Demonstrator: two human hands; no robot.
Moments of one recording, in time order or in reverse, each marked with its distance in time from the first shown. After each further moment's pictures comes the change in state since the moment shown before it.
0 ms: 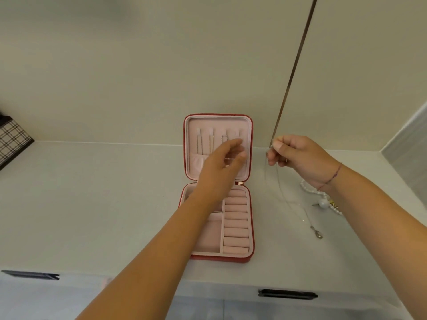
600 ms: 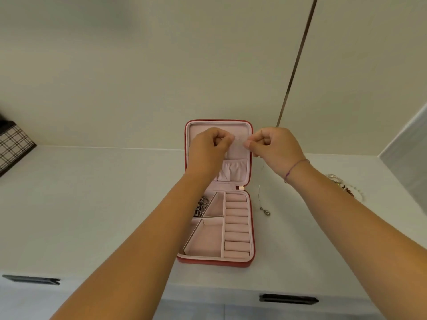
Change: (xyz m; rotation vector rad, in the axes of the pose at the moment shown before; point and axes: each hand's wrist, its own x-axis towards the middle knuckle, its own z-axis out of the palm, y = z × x) left_hand 0.039 0.020 -0.022 0.196 0.180 0.054; right_hand 0.023 -0.024 0.040 -0.288 0.276 -0.098
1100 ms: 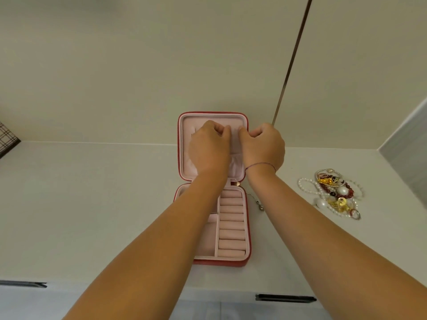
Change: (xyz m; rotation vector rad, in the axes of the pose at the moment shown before) left_hand 0.014 -0.011 0.043 0.253 0.358 -0.081; right_hand 0.011 0.008 0.050 -0.118 0.536 0.265
